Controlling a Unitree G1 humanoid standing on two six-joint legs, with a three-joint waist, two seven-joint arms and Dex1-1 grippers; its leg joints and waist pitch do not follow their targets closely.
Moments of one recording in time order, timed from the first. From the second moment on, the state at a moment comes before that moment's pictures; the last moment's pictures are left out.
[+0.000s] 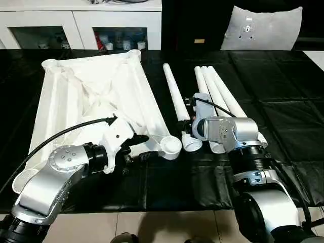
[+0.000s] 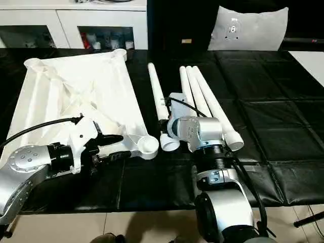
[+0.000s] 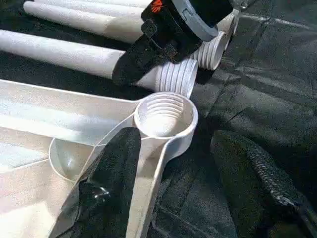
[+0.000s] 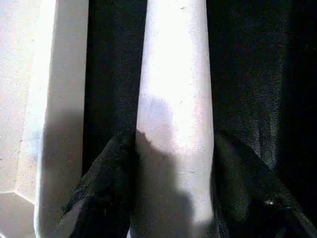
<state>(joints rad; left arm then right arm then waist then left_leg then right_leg) -0.20 0.56 -0.17 -0.31 -0.28 0.56 -0.80 -0.80 -0.01 -0.11 0.52 0.19 1.02 0.09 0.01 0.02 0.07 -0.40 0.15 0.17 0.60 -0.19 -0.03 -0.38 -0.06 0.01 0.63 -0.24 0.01</state>
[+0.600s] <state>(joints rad) -0.28 0.47 -0.12 -0.22 -0.24 0.46 -0.67 -0.72 0.01 -0.22 0.20 0.30 0.63 0.18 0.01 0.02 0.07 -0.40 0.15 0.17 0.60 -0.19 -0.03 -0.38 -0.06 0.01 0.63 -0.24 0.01</state>
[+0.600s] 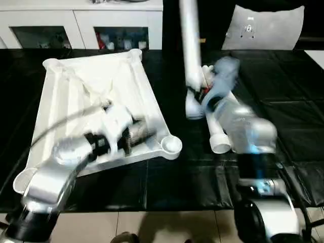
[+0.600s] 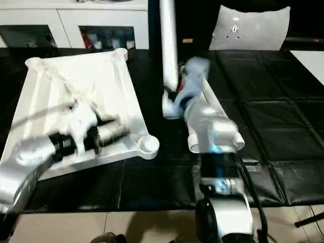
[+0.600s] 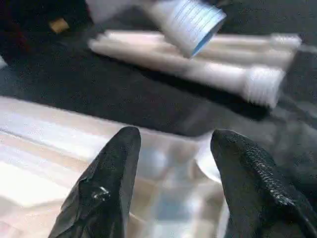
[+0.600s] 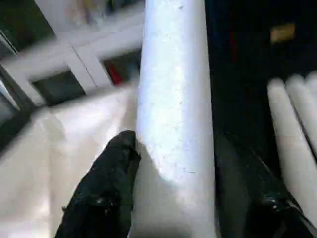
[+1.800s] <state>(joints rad) -0.59 0.15 0.13 -0.13 -0.87 0.82 -0.59 -0.34 -0.17 -0.18 -0.11 0.77 0.72 0.86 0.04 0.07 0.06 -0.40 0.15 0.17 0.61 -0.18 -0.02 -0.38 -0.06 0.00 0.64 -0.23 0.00</state>
